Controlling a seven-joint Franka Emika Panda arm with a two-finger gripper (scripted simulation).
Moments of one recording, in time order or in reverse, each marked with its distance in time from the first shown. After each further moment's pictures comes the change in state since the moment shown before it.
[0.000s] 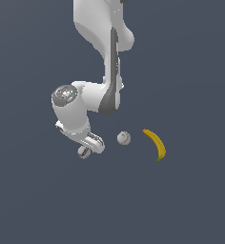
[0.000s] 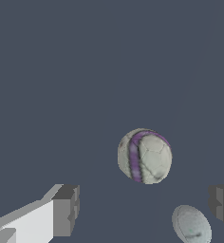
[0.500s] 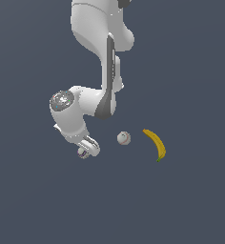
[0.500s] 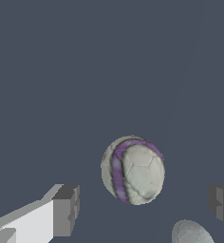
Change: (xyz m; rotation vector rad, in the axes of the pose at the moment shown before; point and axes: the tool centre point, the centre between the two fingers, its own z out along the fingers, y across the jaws) arm 0.006 0.017 0.022 -0.006 0.006 0.063
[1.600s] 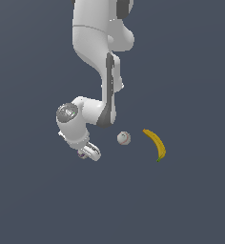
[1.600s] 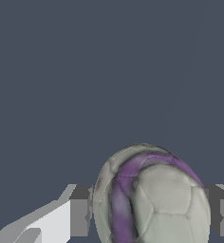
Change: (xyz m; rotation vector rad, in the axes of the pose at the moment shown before) arm 0.000 0.000 0.050 0.001 0.002 0.004
